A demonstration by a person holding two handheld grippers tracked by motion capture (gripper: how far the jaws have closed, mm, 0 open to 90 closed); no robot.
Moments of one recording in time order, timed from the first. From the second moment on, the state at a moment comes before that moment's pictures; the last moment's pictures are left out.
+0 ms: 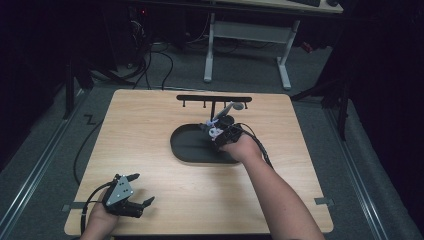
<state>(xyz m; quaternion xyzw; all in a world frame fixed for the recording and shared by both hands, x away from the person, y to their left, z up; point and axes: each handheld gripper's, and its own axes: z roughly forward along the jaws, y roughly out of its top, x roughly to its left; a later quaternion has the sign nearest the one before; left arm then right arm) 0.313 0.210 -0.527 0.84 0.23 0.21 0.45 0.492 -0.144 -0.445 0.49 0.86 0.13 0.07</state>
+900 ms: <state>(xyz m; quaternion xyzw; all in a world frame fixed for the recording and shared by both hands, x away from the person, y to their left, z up) 0.315 0.208 -0.528 0.84 0.23 0.20 0.44 0.496 -0.143 -0.472 0.49 0.86 0.11 0.06</state>
